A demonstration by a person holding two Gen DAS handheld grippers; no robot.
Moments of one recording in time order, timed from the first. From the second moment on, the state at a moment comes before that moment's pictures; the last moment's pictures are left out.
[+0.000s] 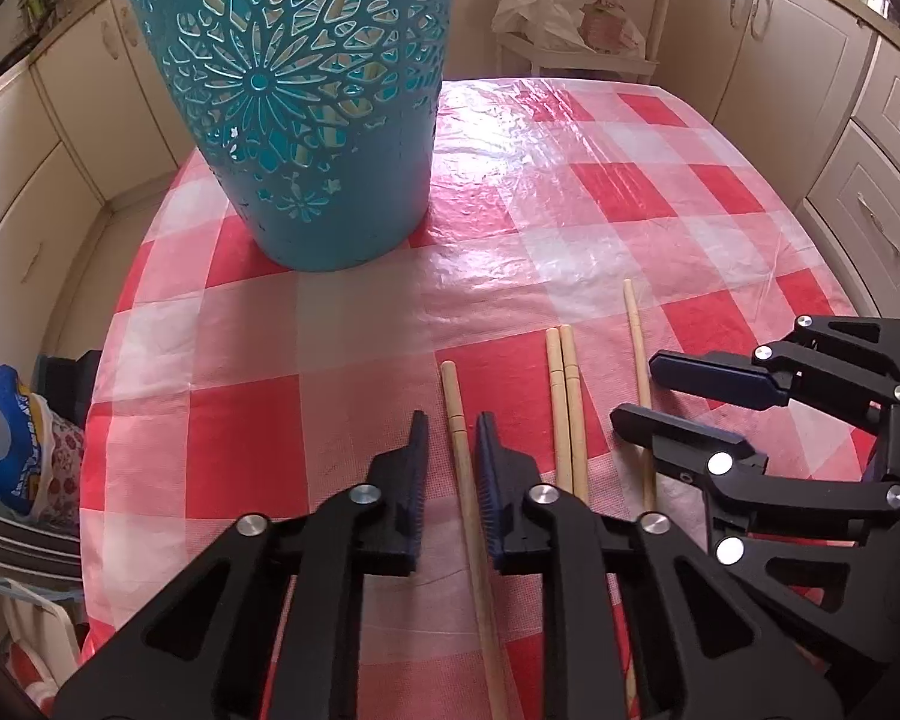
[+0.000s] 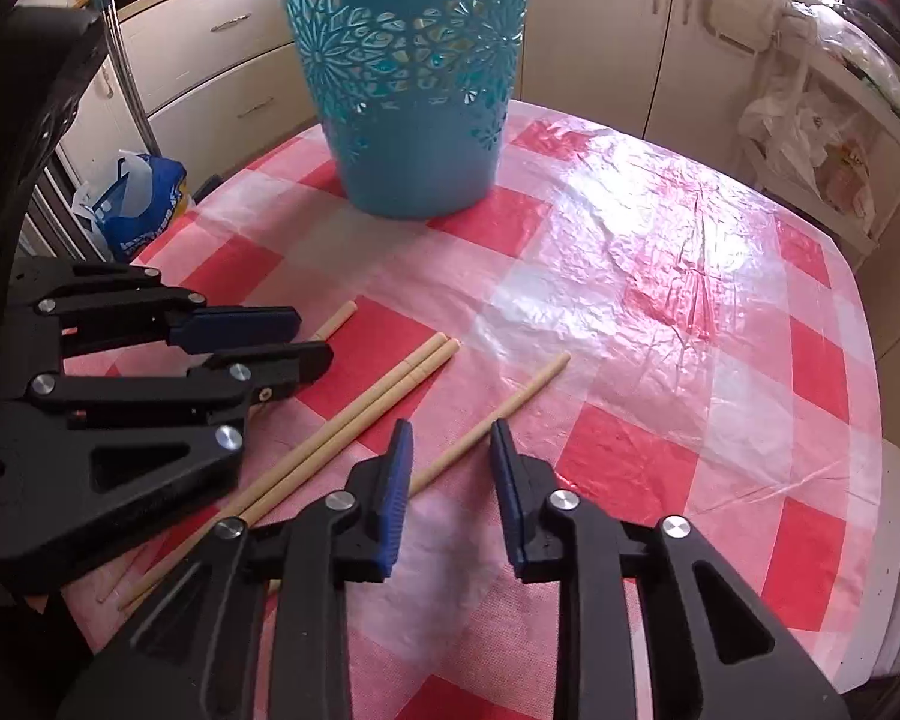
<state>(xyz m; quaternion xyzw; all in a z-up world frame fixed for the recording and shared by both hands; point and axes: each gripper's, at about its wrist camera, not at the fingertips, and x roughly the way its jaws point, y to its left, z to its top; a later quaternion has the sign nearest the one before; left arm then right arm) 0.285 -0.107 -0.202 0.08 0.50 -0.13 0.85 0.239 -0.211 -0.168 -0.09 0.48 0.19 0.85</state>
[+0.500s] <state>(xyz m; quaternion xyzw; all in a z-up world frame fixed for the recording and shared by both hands) 0.291 -0.094 -0.201 0.04 0.50 -0.18 0.85 0.239 -0.221 -0.166 -0.04 0.49 0.18 0.85</state>
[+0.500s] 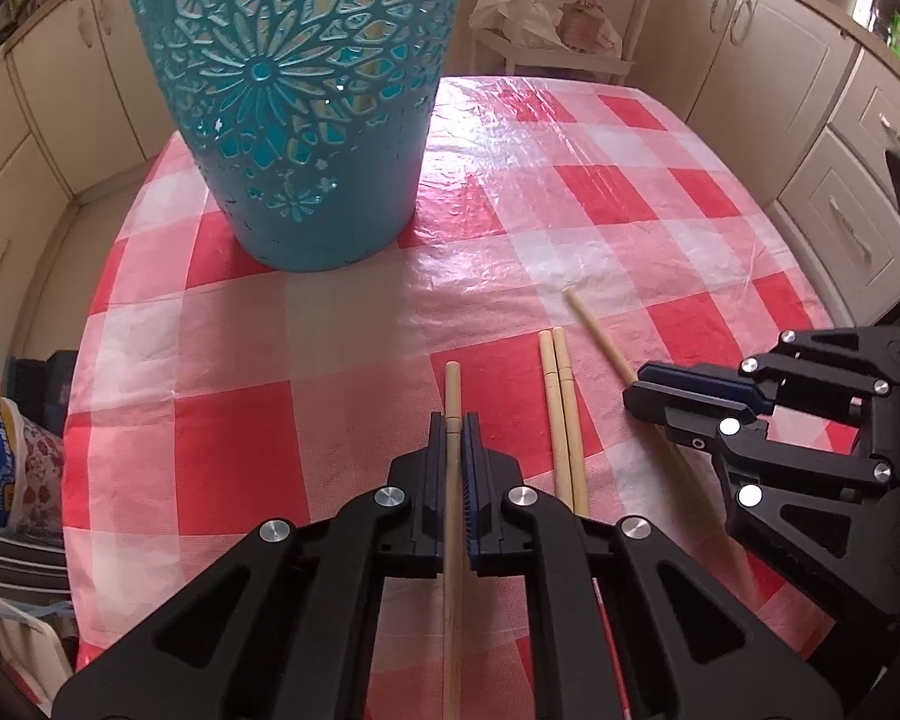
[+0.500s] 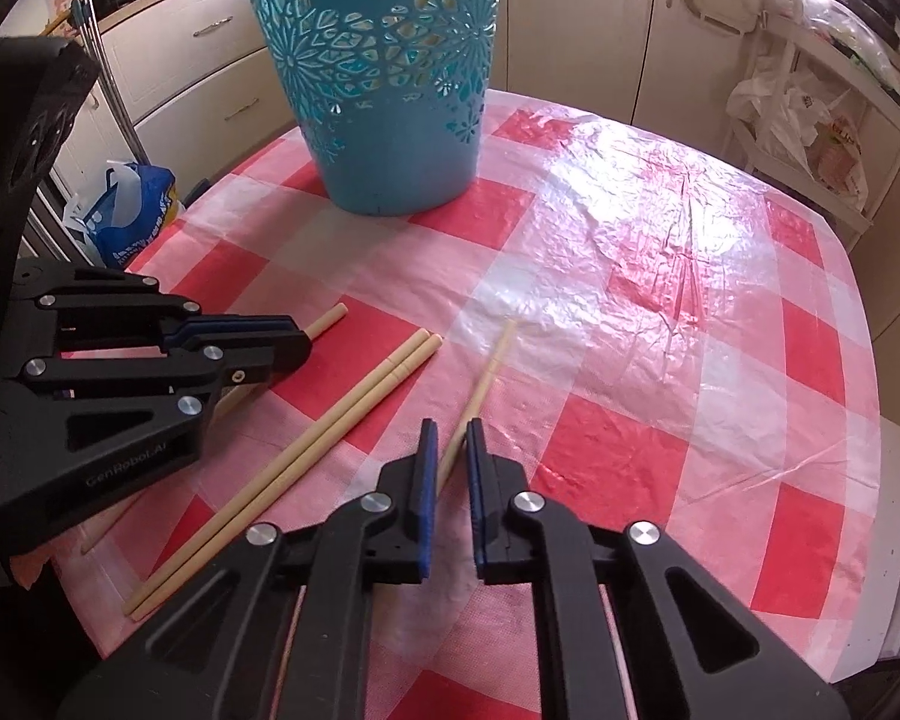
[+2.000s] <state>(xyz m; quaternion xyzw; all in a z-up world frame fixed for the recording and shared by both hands) 0.383 -0.001 0.019 -0.17 0.05 -0.10 0.98 0.233 -0.258 -0.176 0.11 0.48 0.21 0.84</state>
